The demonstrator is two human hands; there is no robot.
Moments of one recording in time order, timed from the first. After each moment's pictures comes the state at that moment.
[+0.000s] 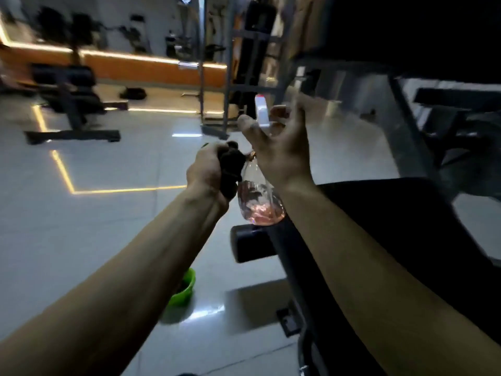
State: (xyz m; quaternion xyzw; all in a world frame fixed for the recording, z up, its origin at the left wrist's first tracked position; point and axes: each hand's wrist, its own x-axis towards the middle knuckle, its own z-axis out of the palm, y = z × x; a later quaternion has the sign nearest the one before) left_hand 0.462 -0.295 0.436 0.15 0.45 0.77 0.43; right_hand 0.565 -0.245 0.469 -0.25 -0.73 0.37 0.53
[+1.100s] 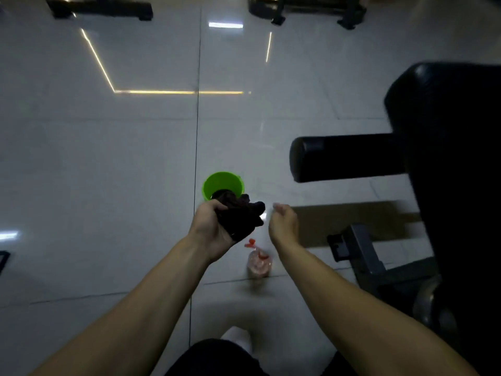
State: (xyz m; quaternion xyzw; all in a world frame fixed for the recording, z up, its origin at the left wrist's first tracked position) left_hand 0.393 -0.411 0.141 -0.14 0.48 0.67 0.55; right_hand 0.497 -0.293 0.063 -0.58 -0.60 0.53 0.15
